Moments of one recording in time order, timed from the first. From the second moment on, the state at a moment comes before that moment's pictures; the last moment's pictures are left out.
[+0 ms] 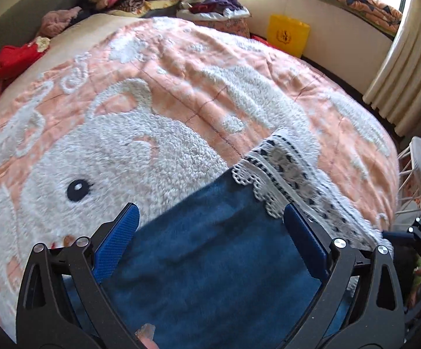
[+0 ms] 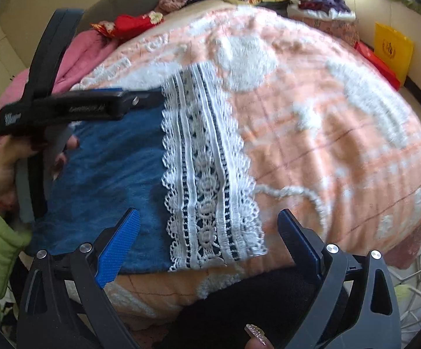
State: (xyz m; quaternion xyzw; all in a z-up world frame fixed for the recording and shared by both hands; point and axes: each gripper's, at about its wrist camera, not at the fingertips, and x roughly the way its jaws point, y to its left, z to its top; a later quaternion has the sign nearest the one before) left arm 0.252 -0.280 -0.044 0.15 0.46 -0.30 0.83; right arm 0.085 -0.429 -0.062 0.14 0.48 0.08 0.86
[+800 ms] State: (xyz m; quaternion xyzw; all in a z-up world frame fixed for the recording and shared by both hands) left arm 0.271 -0.309 -0.062 0.14 0.44 -0.38 0.80; right arm 0.087 -0.431 -0.054 0.17 0.44 0.11 0.87
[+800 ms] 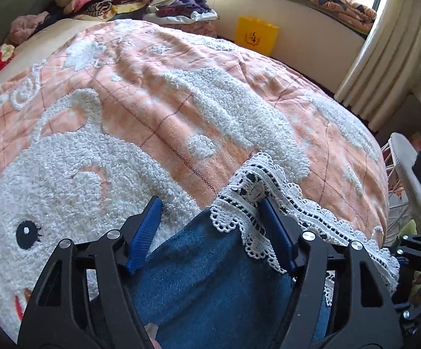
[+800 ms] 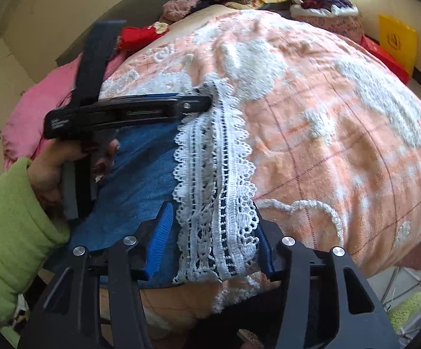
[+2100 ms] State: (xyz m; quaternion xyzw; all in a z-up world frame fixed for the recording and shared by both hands) left arm 0.205 -0.096 -0.005 -0.02 0.39 -0.27 0.88; right arm 0.090 -0.234 0.013 0.04 0.41 0.35 0.84
